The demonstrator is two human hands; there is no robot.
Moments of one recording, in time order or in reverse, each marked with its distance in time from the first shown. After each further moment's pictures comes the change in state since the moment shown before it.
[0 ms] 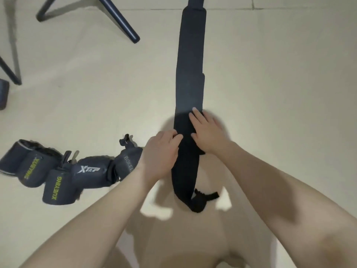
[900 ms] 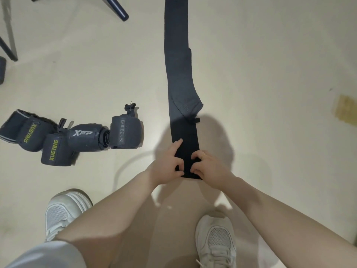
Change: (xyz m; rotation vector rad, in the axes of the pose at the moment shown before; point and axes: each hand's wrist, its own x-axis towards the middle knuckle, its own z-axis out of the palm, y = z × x) left_hand -0.083 0.064 0.050 -0.425 -0.528 -0.095; right_hand -0.166 0.020 0.083 0.145 -0.081 -0.280
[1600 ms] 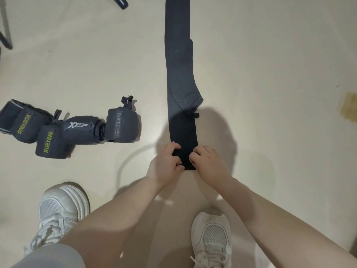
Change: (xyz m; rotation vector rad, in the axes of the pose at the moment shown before) left_hand 0.000 -0.001 0.033 0.072 0.276 -0.093; right_hand 0.002 -0.001 0.012 -0.094 0.183 0.097
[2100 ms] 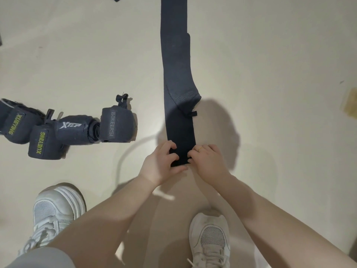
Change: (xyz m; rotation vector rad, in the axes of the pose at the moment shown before) left_hand 0.004 -0.010 0.004 0.103 0.284 0.171; right_hand 0.007 0.007 0.009 -0.081 0.086 0.029
